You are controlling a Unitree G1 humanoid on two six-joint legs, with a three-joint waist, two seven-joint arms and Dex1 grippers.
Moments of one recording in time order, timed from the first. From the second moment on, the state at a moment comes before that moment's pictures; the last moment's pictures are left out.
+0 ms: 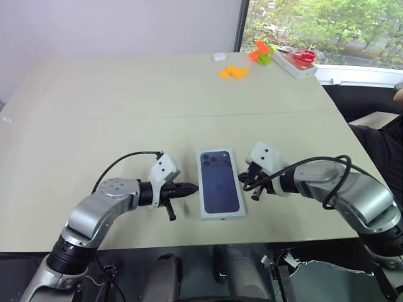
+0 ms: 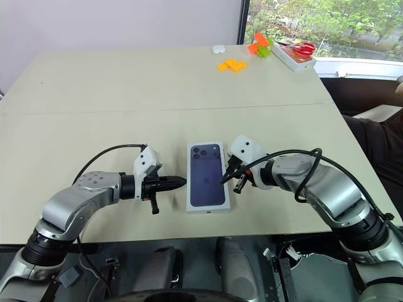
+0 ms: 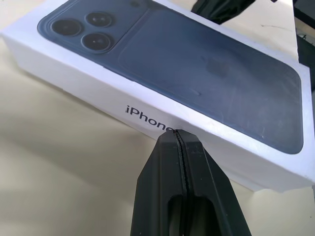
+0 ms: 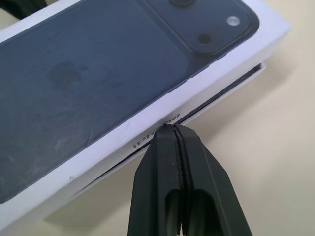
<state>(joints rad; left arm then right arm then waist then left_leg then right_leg) -0.27 0.59 -0.18 -0.39 -0.47 0.78 -0.82 -0.48 -0.85 0.26 -0.54 0.55 1.13 0.57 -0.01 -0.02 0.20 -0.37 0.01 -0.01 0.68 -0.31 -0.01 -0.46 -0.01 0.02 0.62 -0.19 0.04</state>
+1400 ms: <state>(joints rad) -0.28 0.55 -0.19 -0.36 -0.45 0.77 -0.80 -0.43 -0.87 0.25 -0.57 0.49 1.14 0.64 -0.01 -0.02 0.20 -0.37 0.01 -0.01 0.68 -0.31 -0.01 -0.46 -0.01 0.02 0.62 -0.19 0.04</state>
